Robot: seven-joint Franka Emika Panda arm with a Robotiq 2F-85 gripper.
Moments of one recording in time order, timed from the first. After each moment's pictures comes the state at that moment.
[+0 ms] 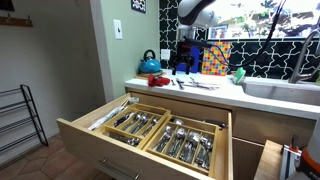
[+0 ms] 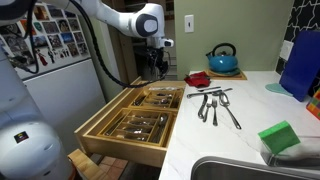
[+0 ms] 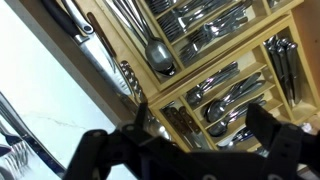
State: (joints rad) arm -0.04 -0.06 -0.04 -2.02 0.09 2.00 0.10
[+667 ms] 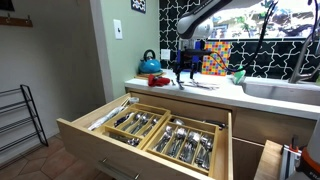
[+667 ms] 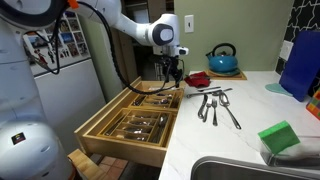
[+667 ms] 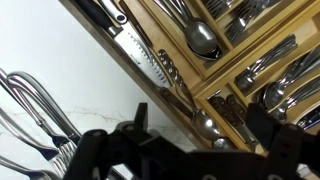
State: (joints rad) arm -0.09 0.09 -0.09 -1.93 0.02 2.04 0.16
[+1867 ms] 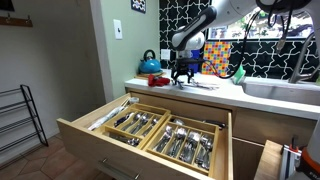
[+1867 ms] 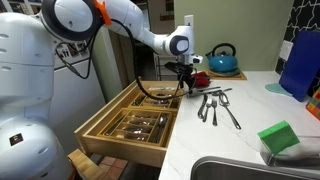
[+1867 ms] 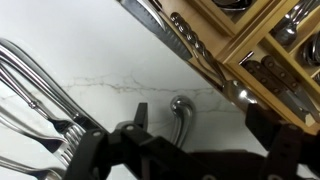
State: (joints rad) arm -0.12 0.35 -0.13 -1.72 0.04 2.08 0.25
